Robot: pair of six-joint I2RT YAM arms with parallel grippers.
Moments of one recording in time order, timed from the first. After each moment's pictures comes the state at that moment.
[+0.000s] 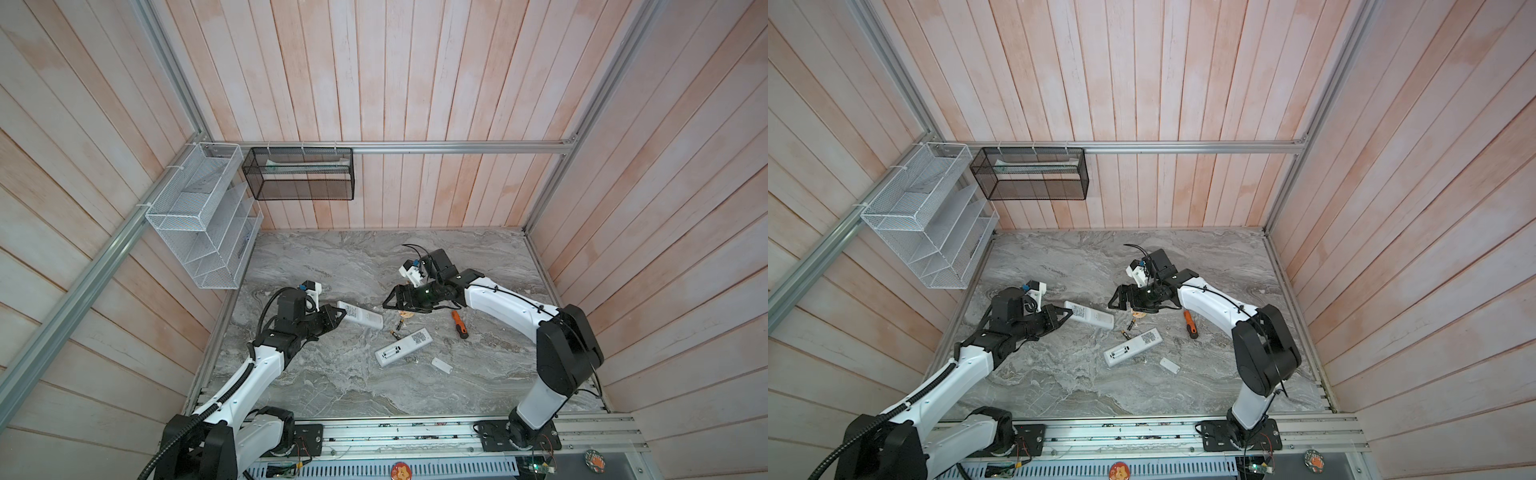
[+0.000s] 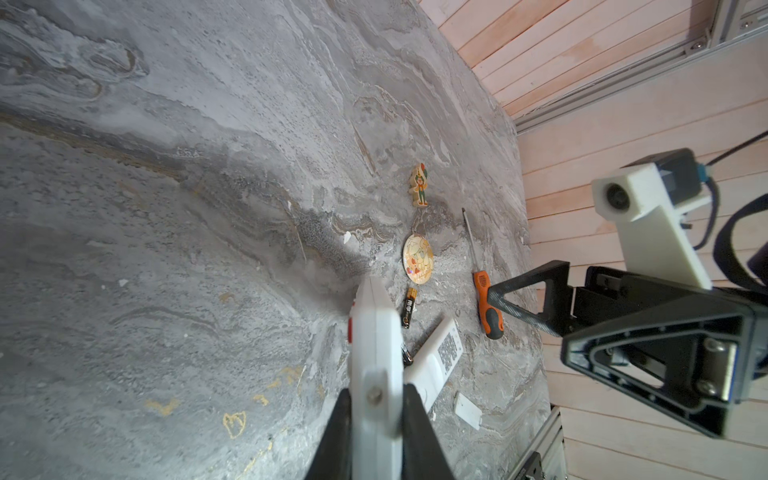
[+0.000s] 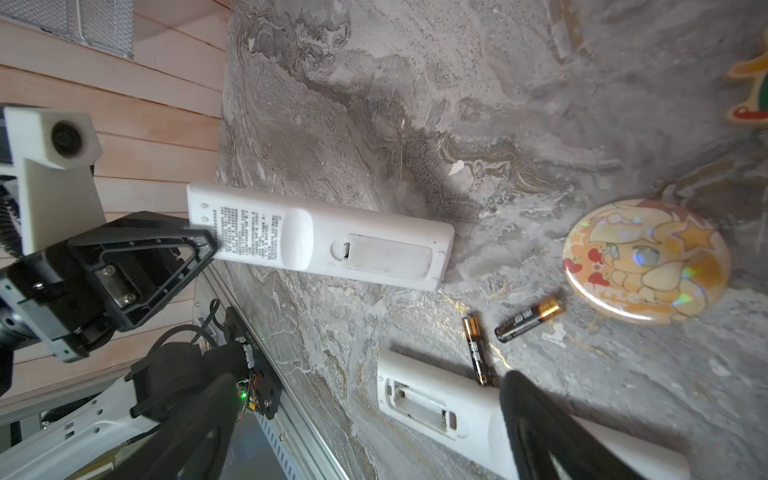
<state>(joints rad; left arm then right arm) -0.20 1.09 0.56 -0.13 0.49 -0.65 0.62 1.74 1.27 -0.49 -0.61 0.52</state>
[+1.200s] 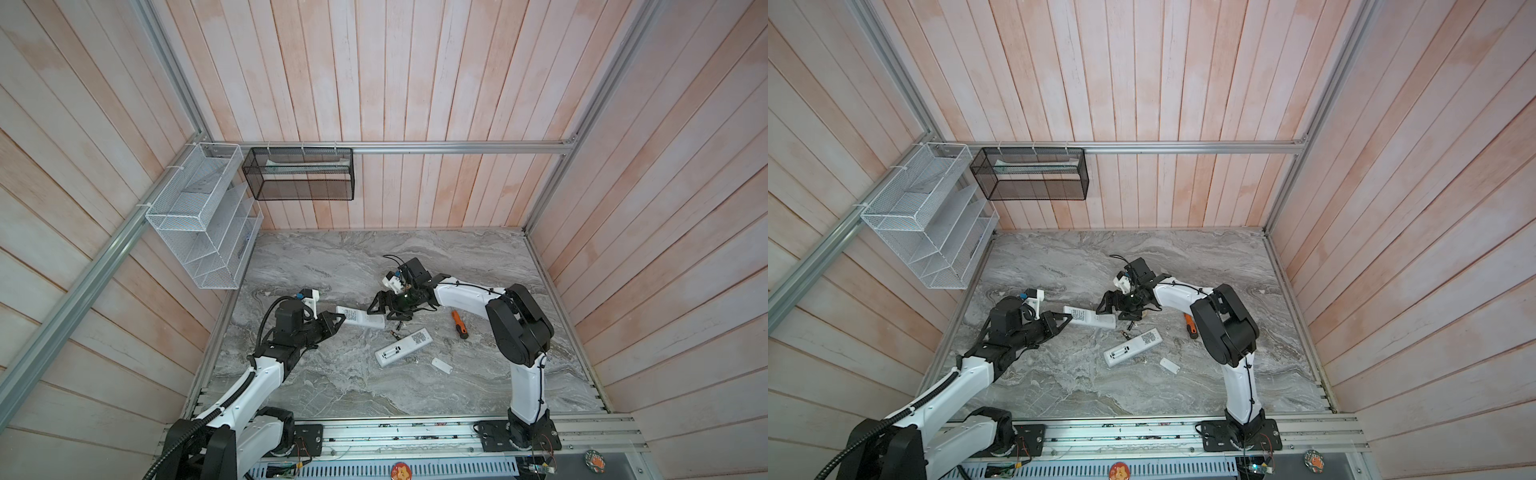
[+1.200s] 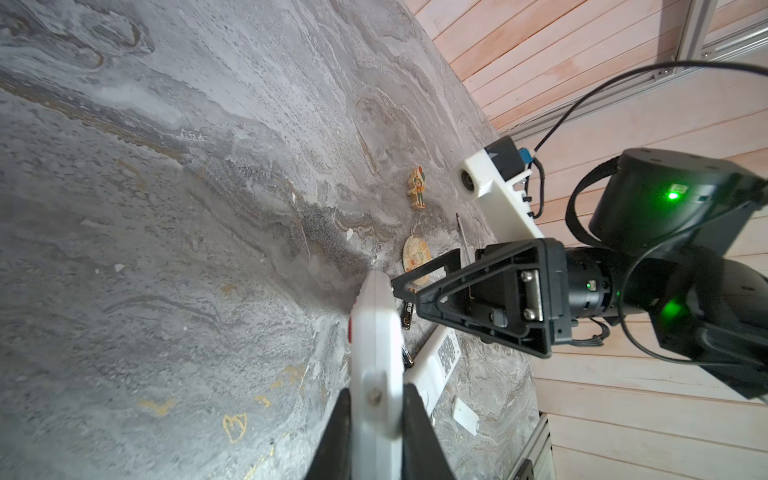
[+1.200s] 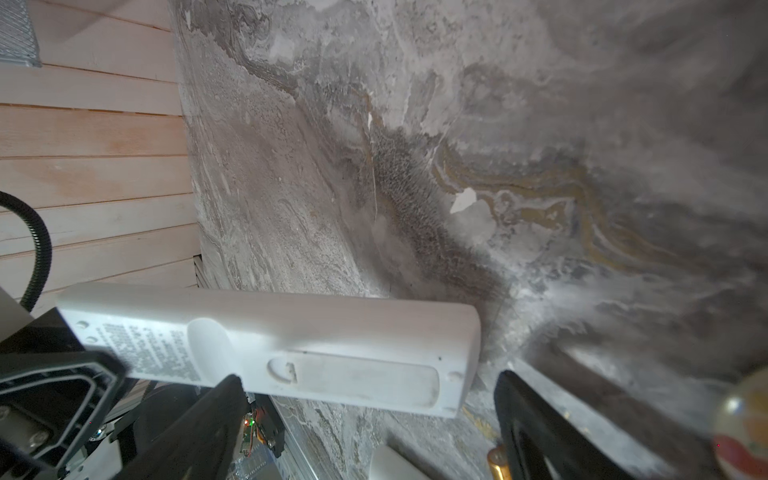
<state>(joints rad) -0.19 1.05 0.43 0.03 0.52 -0.70 0.67 2.04 1.37 -0.35 -0.66 0.65</state>
